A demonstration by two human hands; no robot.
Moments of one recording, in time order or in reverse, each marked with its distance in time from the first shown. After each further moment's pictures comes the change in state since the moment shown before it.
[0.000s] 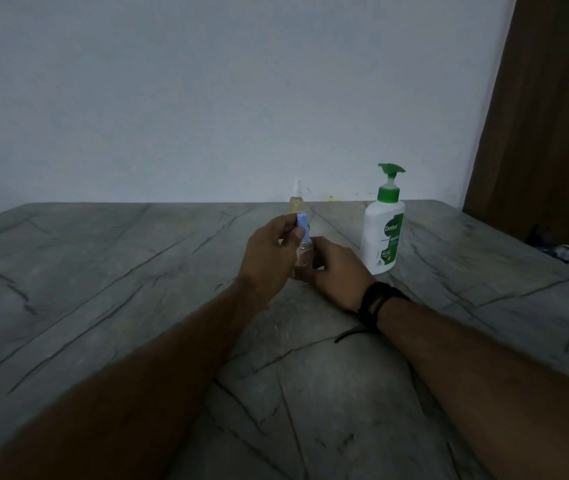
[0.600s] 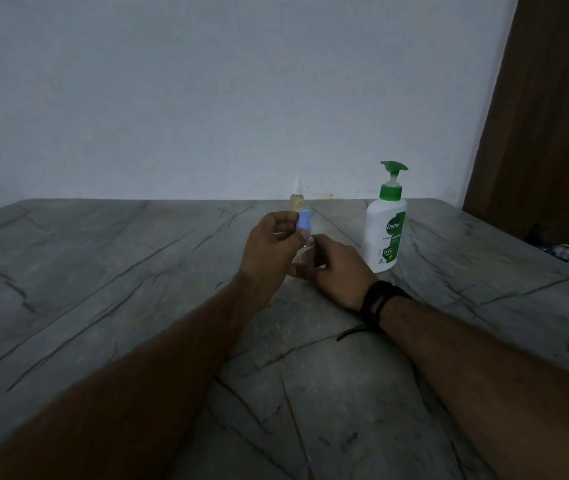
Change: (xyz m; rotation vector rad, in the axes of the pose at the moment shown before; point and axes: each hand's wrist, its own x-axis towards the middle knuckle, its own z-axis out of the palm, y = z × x) left_hand -0.005 0.005 -0.003 -0.358 -0.003 -0.188; right_hand -0.001 -0.001 0.001 -0.036 0.005 0.002
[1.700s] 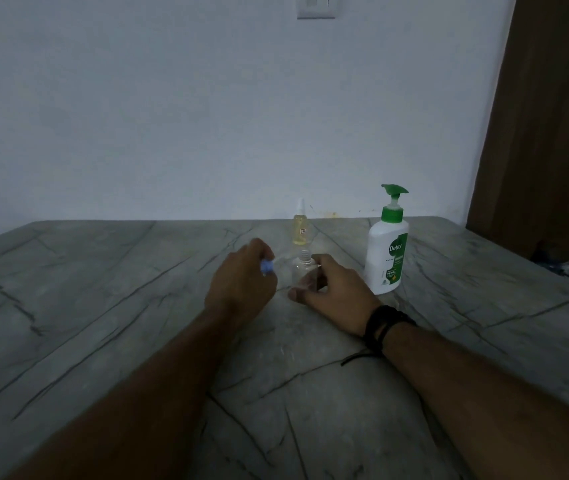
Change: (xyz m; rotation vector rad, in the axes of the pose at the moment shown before) left_hand 0.013 -0.016 -0.045 0.779 -0.007 0.209; right_hand 0.004 0.009 0.006 -0.011 0.009 -0.002
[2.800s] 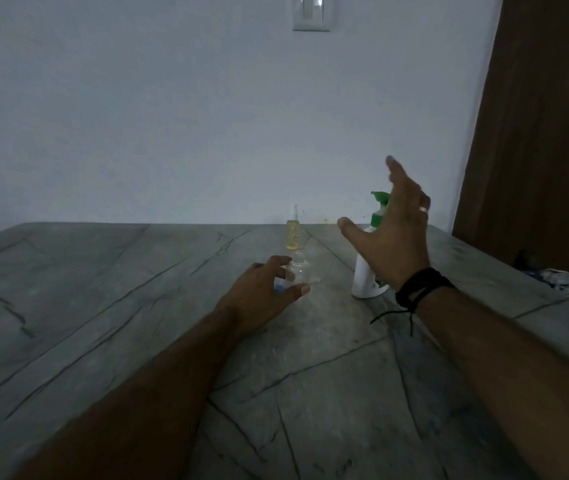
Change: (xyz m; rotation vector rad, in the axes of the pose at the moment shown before) left_hand 0.002 0.003 0.021 -0.063 -0.343 0.011; right_hand 0.014 -0.009 -0.084 -0.128 0.722 -0.217
